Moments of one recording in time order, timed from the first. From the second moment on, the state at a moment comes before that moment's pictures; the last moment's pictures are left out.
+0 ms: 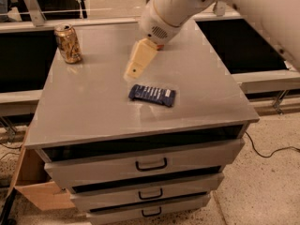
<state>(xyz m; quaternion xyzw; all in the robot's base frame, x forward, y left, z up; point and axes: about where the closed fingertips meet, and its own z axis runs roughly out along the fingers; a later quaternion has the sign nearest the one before) 0.607 0.033 0.952 -0.64 0.69 0.08 0.33</state>
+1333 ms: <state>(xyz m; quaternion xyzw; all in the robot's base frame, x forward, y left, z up) 0.700 0.155 0.915 -0.55 0.67 0.21 0.45</state>
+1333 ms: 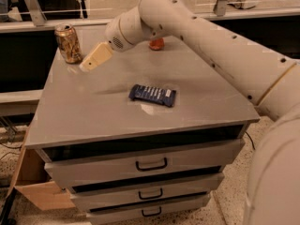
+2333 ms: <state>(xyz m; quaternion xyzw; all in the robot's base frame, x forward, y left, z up) 0.769 0.250 0.890 -0.51 0.67 0.27 0.47</state>
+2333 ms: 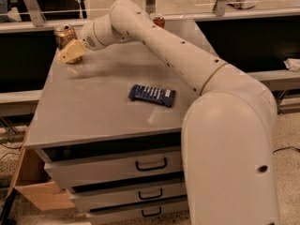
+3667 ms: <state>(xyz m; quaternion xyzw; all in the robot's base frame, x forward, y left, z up) 0.780 0.255 0.897 -0.49 0.66 0.31 0.48</state>
